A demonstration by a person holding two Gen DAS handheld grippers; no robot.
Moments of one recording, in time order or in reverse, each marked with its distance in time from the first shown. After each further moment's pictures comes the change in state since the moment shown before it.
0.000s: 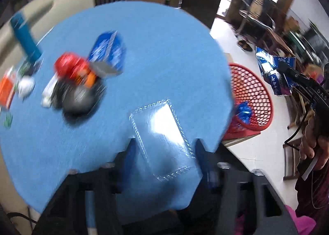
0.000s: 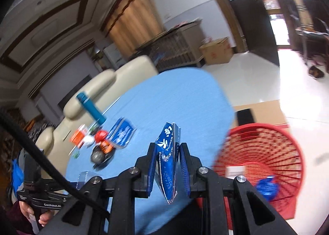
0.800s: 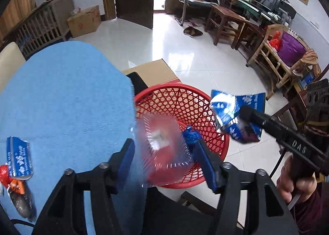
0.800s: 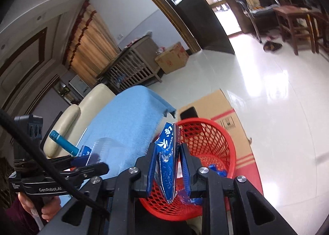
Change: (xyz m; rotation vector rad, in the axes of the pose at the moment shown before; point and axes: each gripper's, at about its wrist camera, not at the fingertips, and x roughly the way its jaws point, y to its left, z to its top) left arm 0.062 -0.175 0.095 0.340 -0.013 -0.162; right arm -0.066 -0.123 -0.018 0.273 -0.072 -0.155
